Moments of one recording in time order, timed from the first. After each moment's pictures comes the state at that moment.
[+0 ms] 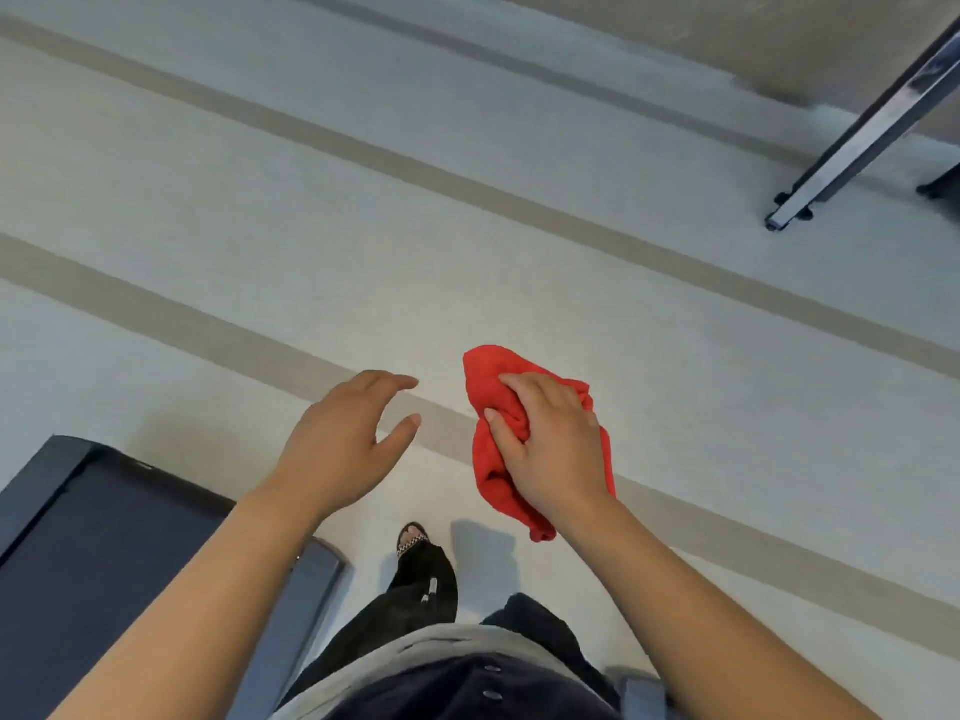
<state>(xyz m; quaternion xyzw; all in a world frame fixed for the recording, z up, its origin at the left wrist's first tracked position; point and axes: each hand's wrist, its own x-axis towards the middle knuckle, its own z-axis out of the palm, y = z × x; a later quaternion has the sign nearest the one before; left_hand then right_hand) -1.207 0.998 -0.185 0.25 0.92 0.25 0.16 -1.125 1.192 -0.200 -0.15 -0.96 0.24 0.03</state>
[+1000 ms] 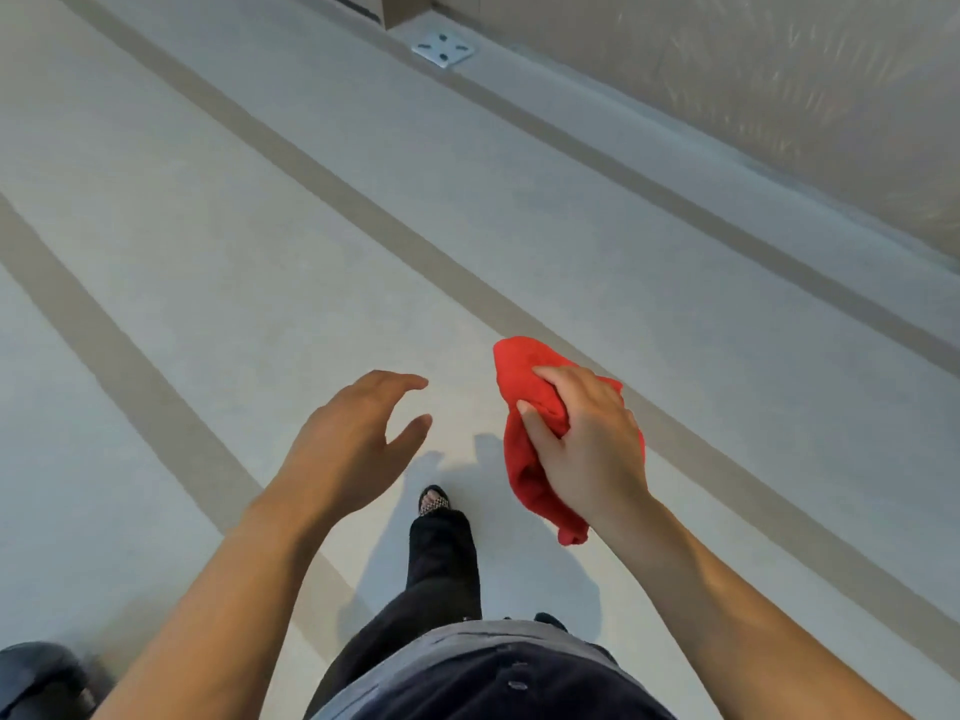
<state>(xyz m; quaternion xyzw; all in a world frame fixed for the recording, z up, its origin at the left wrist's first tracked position) -1.905 1.128 -0.170 0.08 0.97 0.23 0.09 -1.898 1.351 -0.196 0.00 -0.95 0.30 0.06</state>
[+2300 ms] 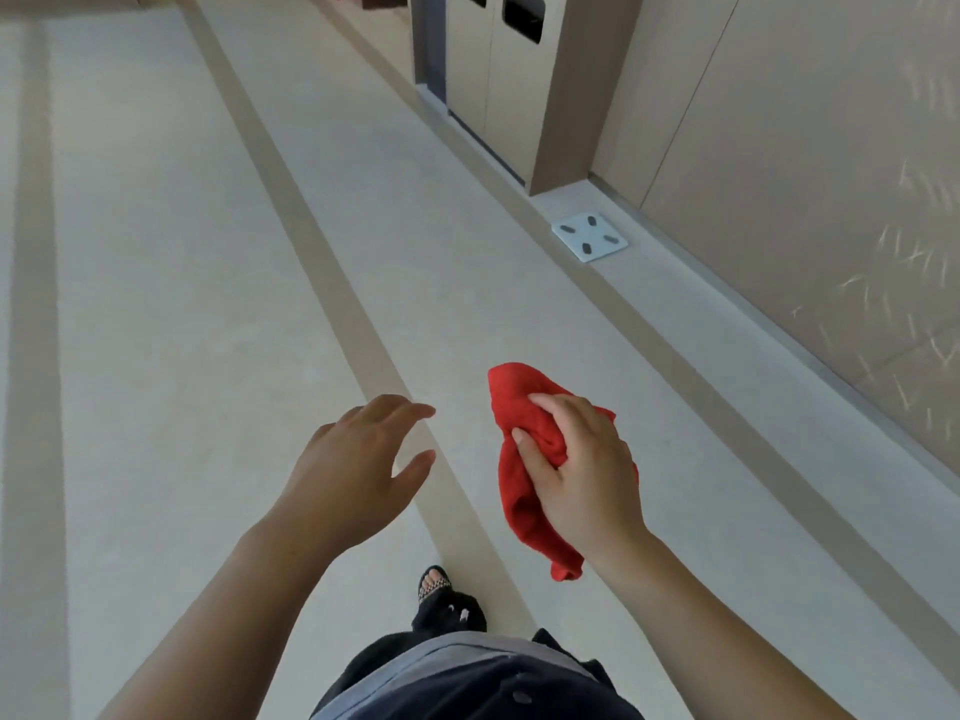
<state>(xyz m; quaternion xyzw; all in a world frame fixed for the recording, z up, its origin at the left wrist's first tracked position) -2.919 0.914 -0.137 -0.05 0.98 0.18 0.05 -2.985 1.121 -0.172 0.18 -0.92 0.33 0.05</state>
